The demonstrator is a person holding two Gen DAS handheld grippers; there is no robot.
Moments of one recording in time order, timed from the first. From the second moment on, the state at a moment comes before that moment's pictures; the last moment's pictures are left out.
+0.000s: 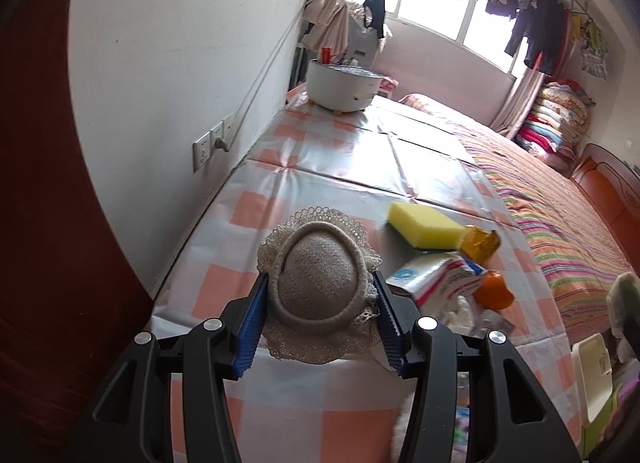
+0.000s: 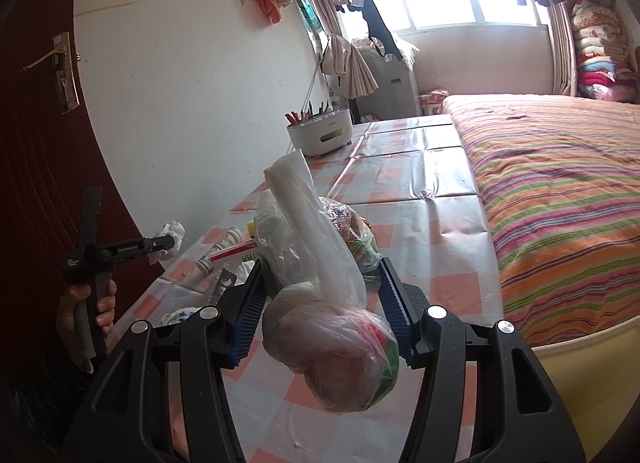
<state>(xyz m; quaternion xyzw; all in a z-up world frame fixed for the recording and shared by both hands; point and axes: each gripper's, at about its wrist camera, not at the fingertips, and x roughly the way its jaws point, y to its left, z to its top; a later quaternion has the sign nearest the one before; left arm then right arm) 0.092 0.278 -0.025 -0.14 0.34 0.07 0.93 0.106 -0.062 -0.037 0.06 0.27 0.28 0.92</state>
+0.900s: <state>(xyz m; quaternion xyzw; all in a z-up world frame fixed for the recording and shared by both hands) 0.082 0.049 -0.007 -0.07 0.34 -0.19 0.92 0.065 -0.195 -0.064 0.10 0.29 0.12 0.95</state>
